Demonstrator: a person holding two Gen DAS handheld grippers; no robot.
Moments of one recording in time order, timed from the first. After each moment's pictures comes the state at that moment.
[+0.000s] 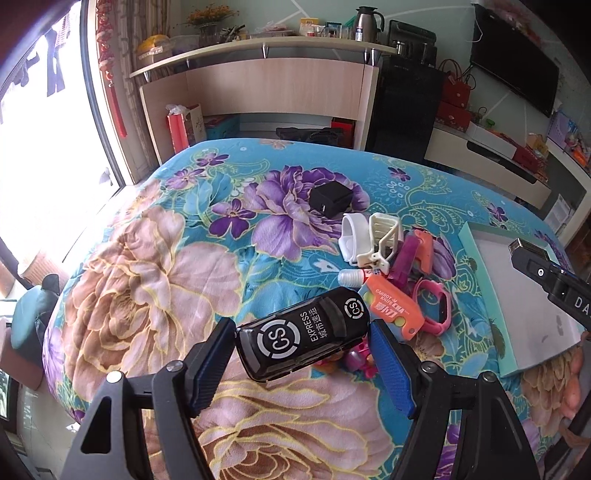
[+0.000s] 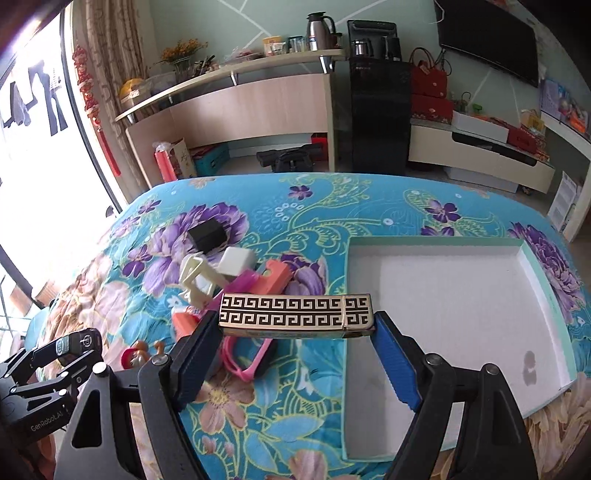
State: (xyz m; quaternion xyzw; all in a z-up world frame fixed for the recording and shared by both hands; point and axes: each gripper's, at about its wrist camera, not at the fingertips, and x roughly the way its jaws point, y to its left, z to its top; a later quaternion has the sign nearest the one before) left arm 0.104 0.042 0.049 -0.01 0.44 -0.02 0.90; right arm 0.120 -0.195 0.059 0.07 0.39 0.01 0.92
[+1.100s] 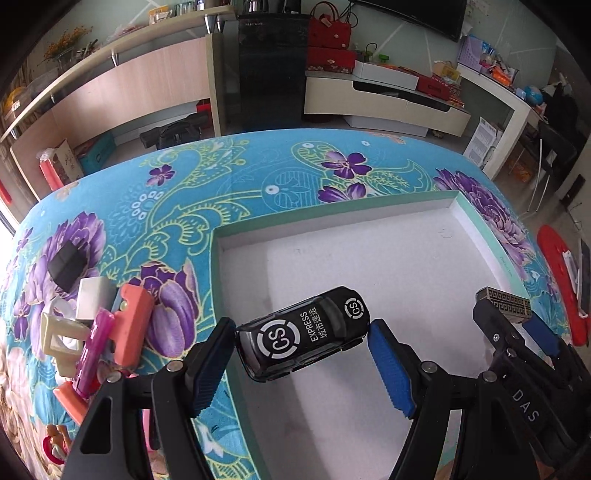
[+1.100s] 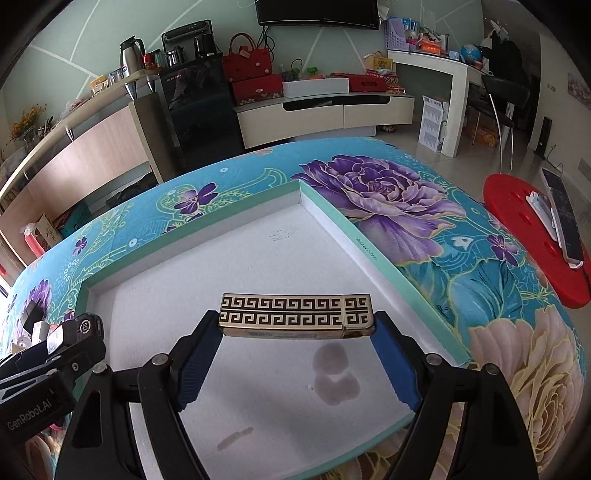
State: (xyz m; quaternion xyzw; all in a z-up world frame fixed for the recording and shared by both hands) left arm 0.182 -0.234 0.013 0.07 0.48 -0.19 0.85; right arm 0.090 -0.390 0.005 0.15 0.39 -0.23 0.88
